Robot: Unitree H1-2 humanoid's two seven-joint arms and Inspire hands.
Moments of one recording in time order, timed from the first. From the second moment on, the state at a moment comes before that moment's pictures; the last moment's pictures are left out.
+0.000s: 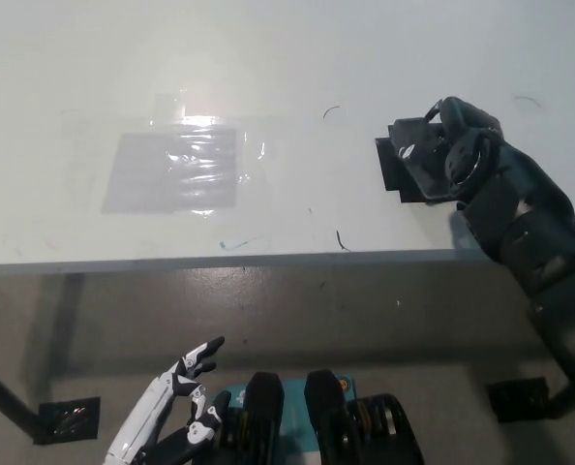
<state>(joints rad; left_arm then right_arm) 0.04 0.22 -0.15 0.02 0.10 -0.37 -0.16 -1.24 -0.12 0.41 1.45 -0.44 0.20 -0.10</state>
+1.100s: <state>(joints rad) 0.04 0.24 -0.13 -0.01 0.10 -0.35 -0.18 -1.14 -0.05 0.49 1.42 -0.49 0.15 -0.24</state>
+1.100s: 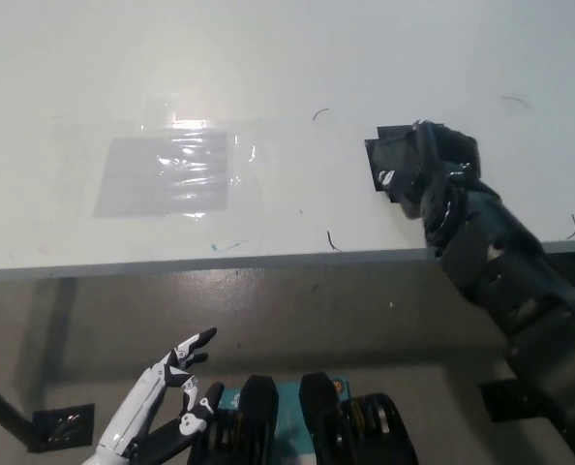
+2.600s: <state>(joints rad) 0.01 0.24 -0.13 -0.01 0.10 -0.35 -0.20 -1.14 -0.02 0.58 1.41 -0.53 0.09 -0.22</state>
